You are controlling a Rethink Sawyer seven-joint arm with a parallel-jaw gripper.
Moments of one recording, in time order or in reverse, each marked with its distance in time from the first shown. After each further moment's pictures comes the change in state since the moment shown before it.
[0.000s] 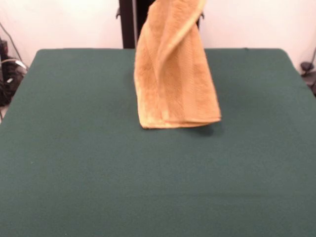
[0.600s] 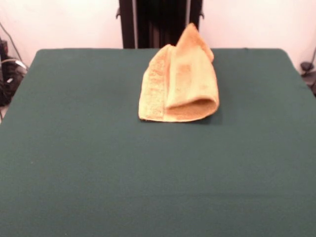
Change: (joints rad) arm -0.038 -0.060 0.024 0.117 0.006 -0.084 0.000
